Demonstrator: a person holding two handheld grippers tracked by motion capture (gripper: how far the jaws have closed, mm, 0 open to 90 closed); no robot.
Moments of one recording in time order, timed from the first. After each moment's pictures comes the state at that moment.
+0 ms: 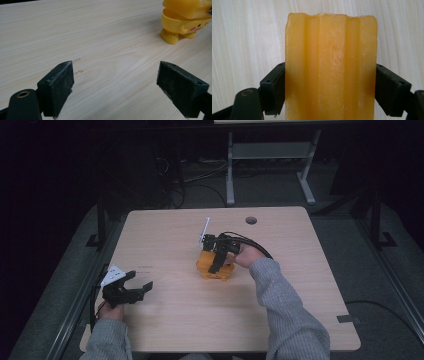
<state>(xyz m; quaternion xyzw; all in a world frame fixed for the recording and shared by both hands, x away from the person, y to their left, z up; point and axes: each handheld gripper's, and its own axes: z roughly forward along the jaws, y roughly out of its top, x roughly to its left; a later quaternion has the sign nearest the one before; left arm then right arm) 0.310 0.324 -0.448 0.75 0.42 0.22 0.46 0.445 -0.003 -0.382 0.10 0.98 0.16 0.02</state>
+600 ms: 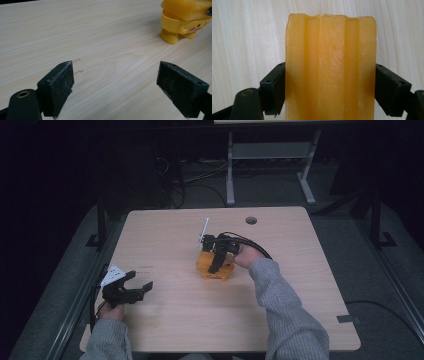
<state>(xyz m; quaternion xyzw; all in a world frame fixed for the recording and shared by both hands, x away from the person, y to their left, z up) 0.310 0.324 -0.448 0.75 0.42 0.21 0.46 0.445 -0.001 -0.383 0.09 0.98 0.16 0.03</state>
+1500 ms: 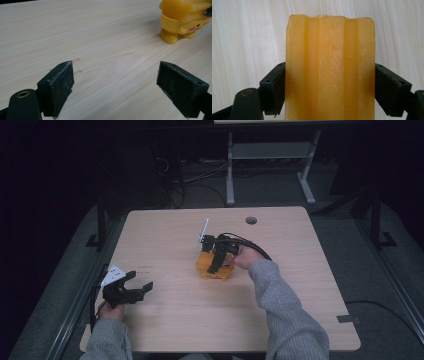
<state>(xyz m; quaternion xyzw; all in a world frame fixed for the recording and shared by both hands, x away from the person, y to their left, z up) 0.310 0.323 -0.448 0.75 0.42 0.21 0.46 0.444 -0.001 -0.385 0.10 0.98 0.16 0.03</state>
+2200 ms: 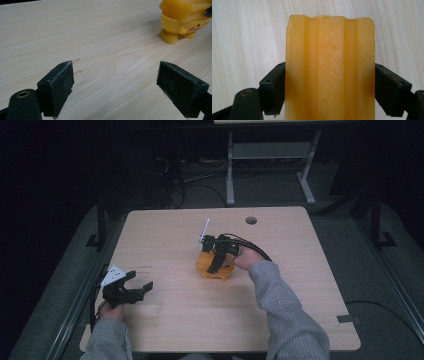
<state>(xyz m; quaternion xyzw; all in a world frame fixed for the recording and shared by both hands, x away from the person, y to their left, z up) 0.310 0.323 -0.448 0.75 0.42 0.21 0.46 0.443 -0.001 -0.385 0.11 0.98 0.16 0.04</state>
